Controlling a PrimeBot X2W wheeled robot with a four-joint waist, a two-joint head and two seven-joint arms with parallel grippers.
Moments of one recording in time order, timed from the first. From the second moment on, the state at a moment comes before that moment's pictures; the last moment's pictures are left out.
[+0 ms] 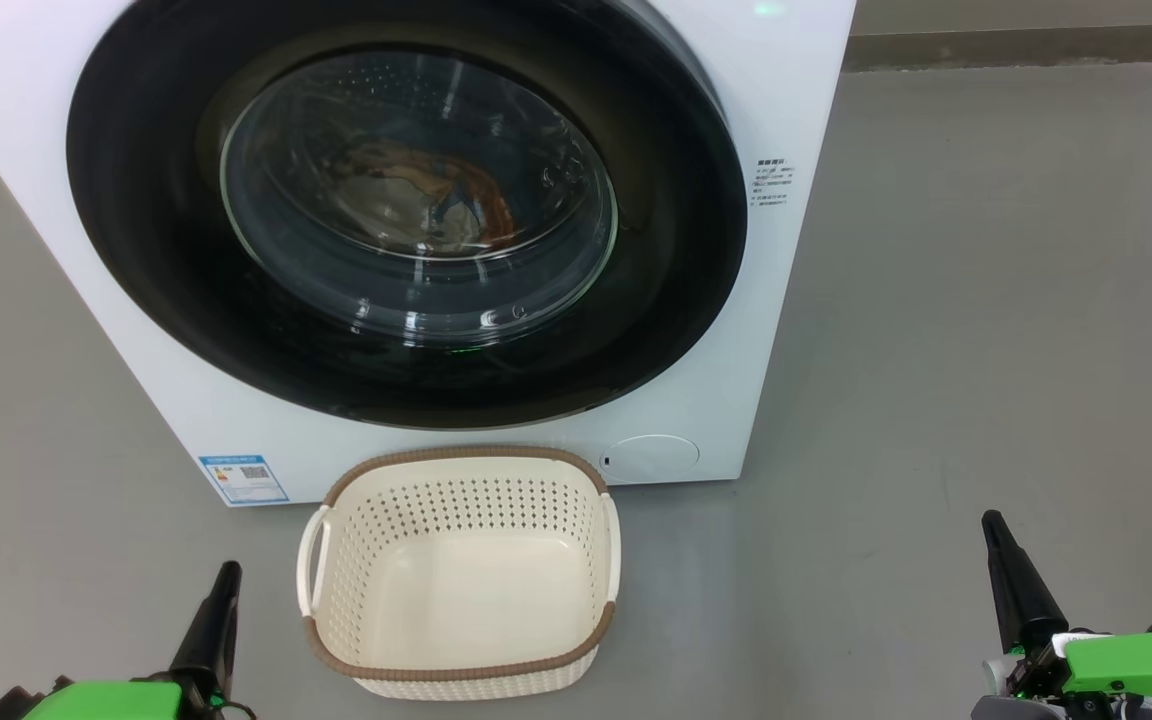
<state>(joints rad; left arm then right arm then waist) -0.07 0.03 0.08 0.27 -1.60 -0.12 0.11 -0.07 -0.05 -0.13 0.27 1.61 0.13 0.10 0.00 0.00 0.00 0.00</state>
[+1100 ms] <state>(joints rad) -0.07 0.03 0.08 0.27 -1.60 -0.12 0.11 -0.07 -0.05 -0.13 0.27 1.61 0.13 0.10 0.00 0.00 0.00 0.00</state>
